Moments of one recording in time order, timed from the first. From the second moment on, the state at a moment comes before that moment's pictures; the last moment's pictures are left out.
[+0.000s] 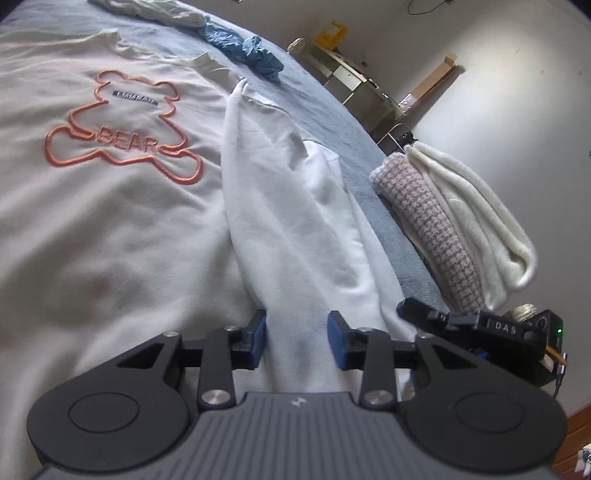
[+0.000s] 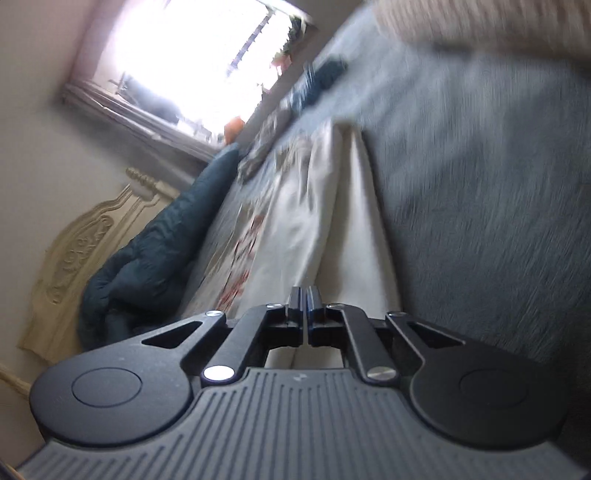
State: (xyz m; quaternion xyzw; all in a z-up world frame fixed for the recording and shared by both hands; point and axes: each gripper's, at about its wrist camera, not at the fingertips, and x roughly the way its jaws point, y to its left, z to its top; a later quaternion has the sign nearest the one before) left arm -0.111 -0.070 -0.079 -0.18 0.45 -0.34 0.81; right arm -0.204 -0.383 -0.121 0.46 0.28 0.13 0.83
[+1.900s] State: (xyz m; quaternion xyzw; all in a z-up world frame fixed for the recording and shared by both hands) left arm 0.191 -0.148 -0.092 -0.18 0.43 -0.30 0.83; right arm 0.005 -0.461 -0.117 0.44 0.32 0.04 0.84
